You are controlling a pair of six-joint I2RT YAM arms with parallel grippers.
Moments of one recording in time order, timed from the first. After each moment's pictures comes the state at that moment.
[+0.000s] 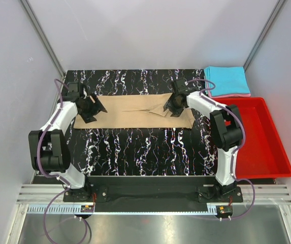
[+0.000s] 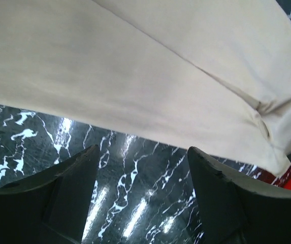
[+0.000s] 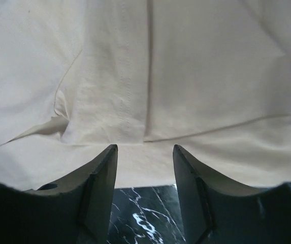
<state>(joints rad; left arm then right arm) 0.04 1.62 1.20 -0.63 0.22 -0.62 0.39 2.00 1.52 -0.59 0.02 0.93</state>
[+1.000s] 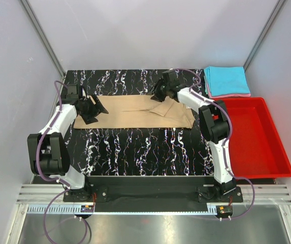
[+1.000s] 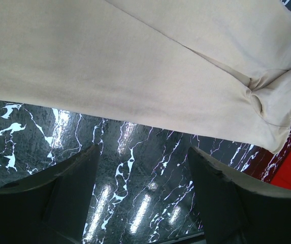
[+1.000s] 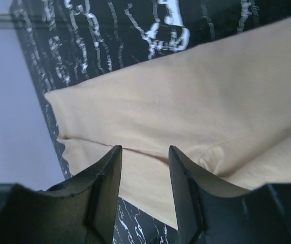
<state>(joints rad) 0.05 1.55 1.13 -0.60 0.31 -0.57 0.44 2.24 1.74 -0.15 -0.25 0.98</state>
